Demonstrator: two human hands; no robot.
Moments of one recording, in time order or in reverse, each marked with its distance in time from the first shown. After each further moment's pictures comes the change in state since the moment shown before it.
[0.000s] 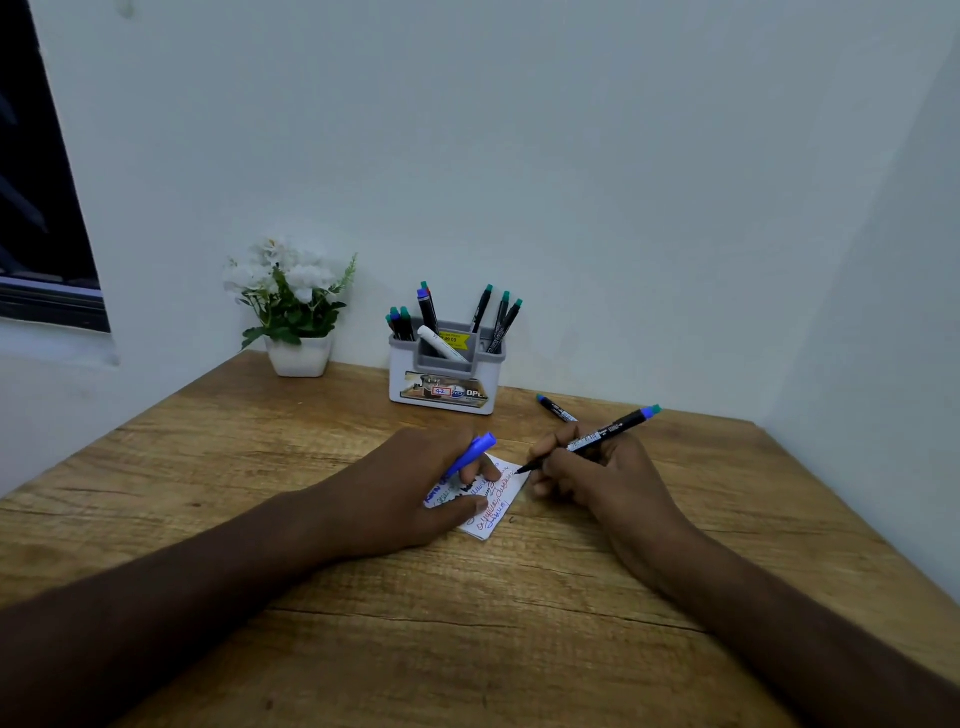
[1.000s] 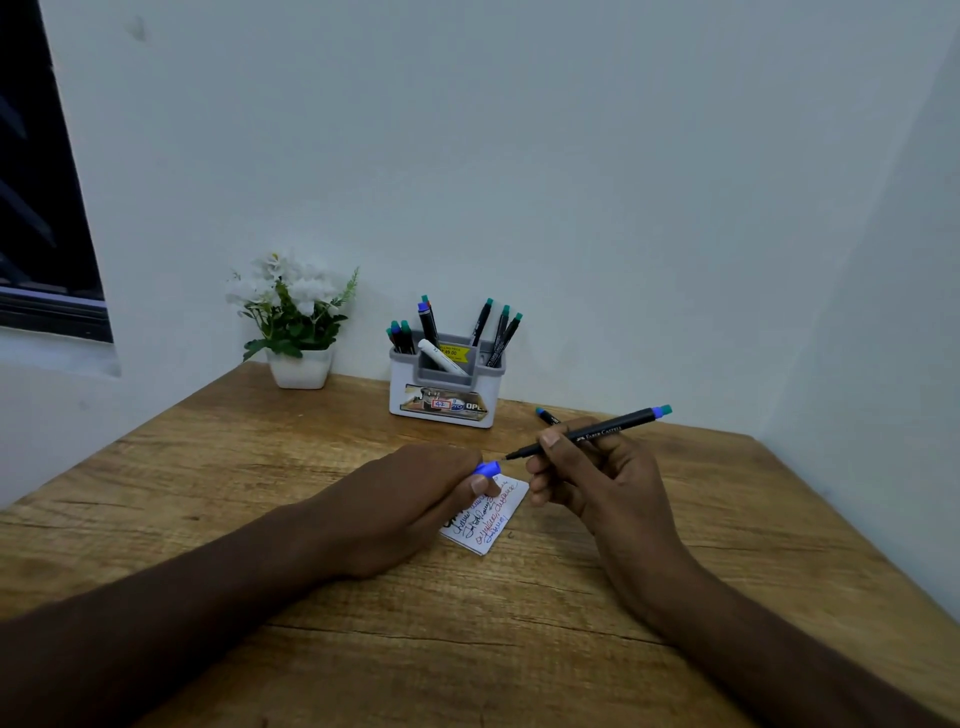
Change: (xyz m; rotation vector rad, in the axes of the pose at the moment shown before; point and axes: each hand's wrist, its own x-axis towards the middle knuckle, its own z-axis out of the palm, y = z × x) left_hand -0.003 0.011 -0.007 -0.003 -0.104 -0.062; right_hand -0.013 -0.007 0.012 0.208 0.069 -0.154
